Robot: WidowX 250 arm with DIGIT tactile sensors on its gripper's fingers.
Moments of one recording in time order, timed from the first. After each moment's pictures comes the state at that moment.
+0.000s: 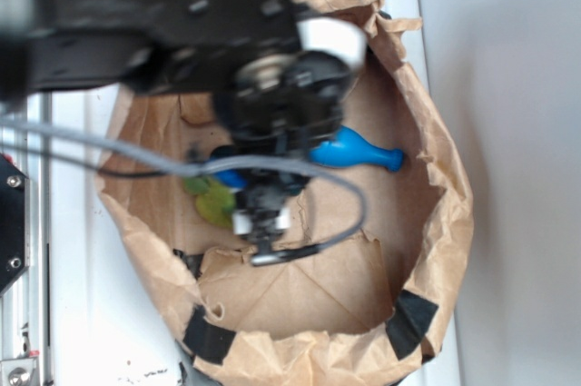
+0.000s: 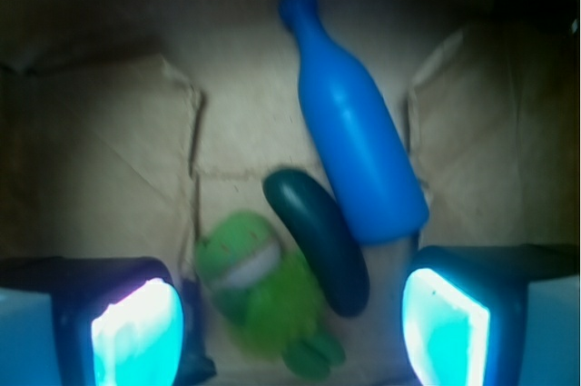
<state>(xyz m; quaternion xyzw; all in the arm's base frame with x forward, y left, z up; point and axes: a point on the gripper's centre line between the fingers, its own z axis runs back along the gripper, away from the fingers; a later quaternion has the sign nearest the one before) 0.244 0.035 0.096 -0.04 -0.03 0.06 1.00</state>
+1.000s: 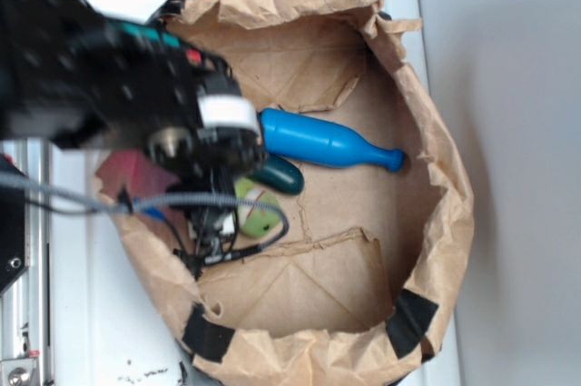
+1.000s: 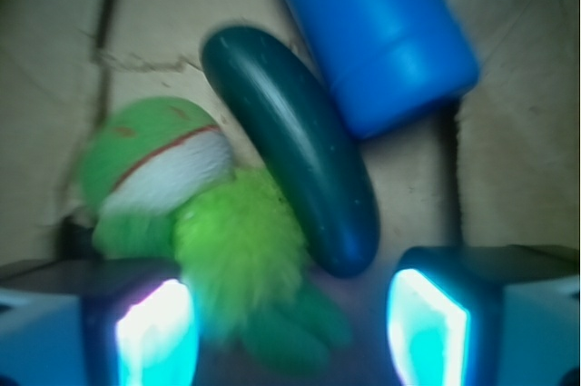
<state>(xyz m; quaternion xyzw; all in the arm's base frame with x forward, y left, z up) 0.221 0.027 0.031 -0.01 -0.05 0.06 1.00</state>
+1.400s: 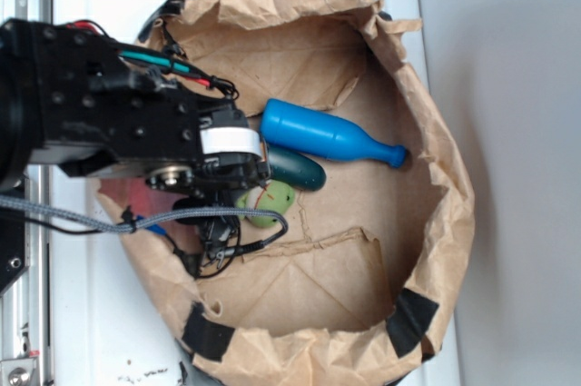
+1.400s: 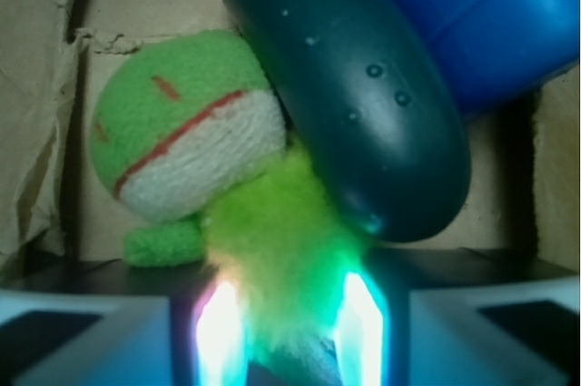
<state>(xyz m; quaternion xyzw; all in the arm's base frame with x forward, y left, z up) 0.222 0.027 0.028 -0.01 -0.06 0.07 1.00</state>
